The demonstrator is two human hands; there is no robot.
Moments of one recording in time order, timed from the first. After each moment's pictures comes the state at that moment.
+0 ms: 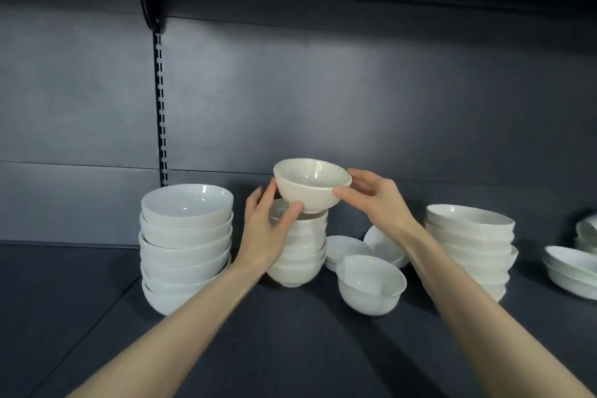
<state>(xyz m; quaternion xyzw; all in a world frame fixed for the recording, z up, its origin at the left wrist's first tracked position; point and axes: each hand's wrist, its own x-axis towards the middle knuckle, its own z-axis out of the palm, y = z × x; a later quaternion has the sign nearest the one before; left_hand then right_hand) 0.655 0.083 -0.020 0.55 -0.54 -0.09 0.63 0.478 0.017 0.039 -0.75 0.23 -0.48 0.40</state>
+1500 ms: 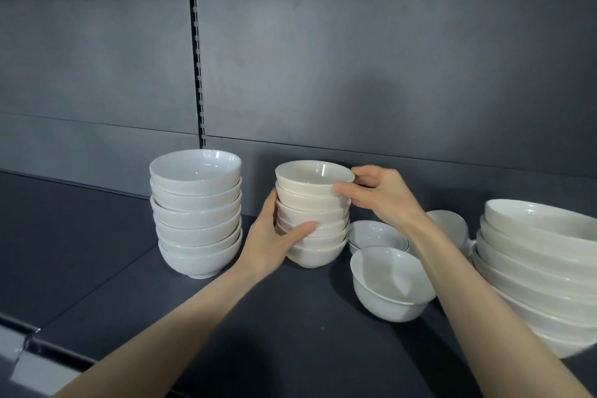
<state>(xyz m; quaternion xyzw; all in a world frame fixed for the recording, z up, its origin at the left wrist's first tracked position) 0.656 0.069 -0.077 0.59 -0.47 -0.14 0.64 0.504 -0.060 0.003 -0.78 0.20 -0.37 0.46</state>
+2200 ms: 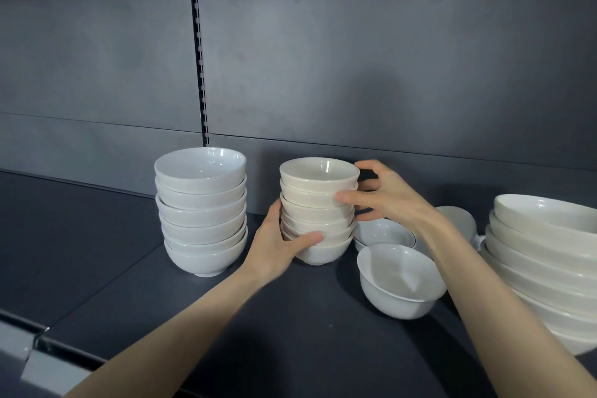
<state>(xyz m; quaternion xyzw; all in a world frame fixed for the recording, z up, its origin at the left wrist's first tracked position) 0.653 0.073 -0.083 0.64 -0.45 -0.14 0.61 0.500 -0.057 0.006 -0.80 0.24 -0.27 0.48</state>
